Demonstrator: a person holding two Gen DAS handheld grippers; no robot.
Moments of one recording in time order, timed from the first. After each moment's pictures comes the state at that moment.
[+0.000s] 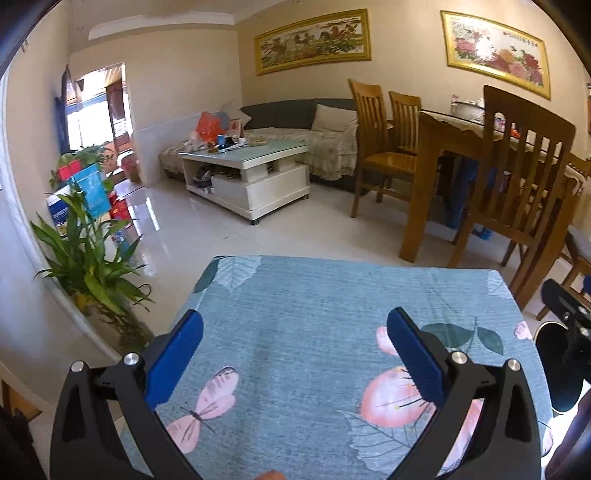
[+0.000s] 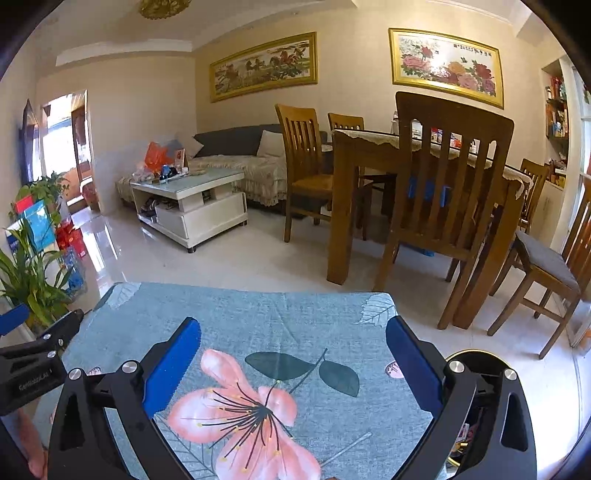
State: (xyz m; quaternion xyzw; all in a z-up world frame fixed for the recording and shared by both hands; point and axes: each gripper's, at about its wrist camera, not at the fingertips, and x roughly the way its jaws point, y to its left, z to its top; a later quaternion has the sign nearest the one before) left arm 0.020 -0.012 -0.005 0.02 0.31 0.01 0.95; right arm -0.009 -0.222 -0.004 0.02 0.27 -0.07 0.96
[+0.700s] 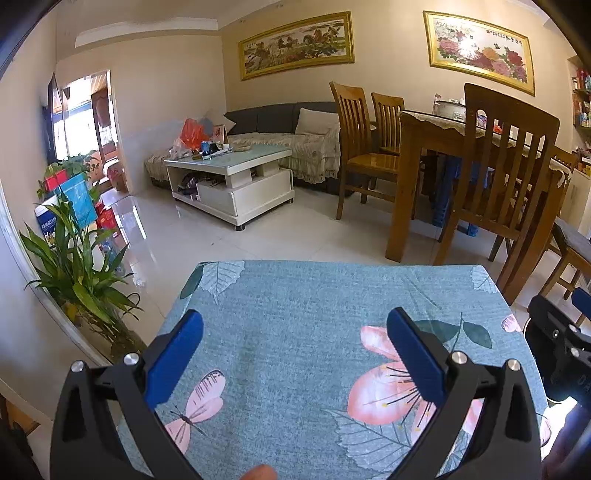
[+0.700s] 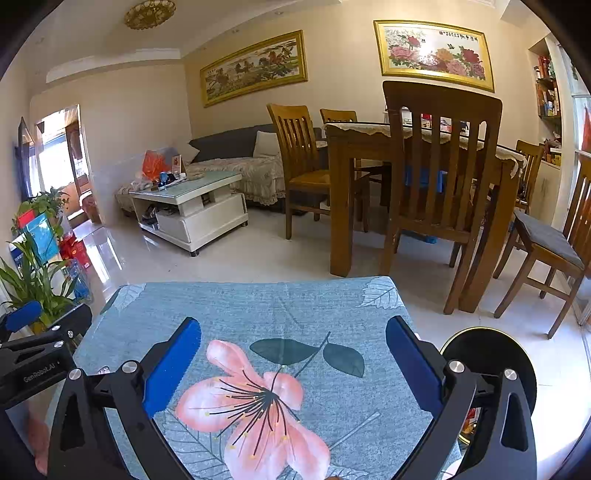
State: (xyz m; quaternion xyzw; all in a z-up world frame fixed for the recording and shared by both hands) left arm 0.013 -0.022 -0.003 0.03 0.30 -0.01 0.95; right arm -0.025 -0.230 -0.012 0.05 0.28 -0.06 0.96
